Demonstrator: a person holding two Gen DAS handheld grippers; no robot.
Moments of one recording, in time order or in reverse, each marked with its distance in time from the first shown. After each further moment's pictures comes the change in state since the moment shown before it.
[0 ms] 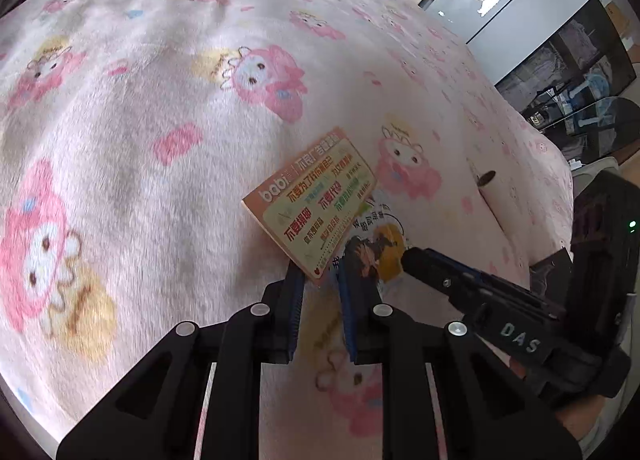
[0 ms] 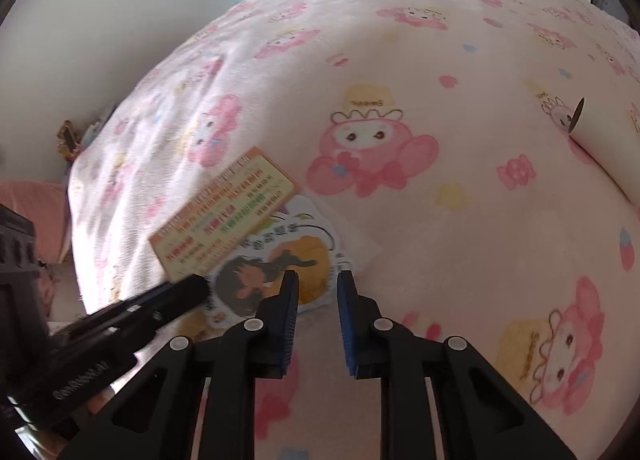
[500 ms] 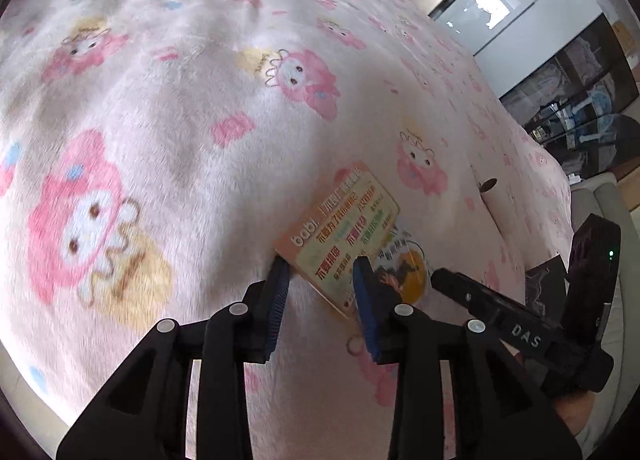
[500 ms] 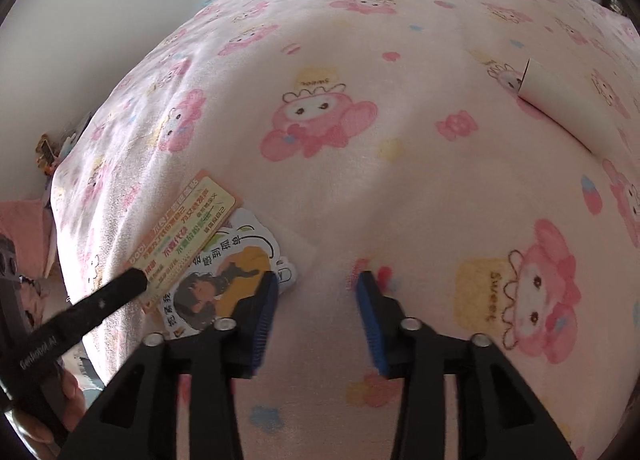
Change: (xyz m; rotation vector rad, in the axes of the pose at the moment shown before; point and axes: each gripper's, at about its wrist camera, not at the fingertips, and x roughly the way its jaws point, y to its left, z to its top) left arm -0.009 0.029 0.001 -0.040 -0.005 -0.002; right arm -0.008 -0.024 -0.021 0.090 0.022 -0.076
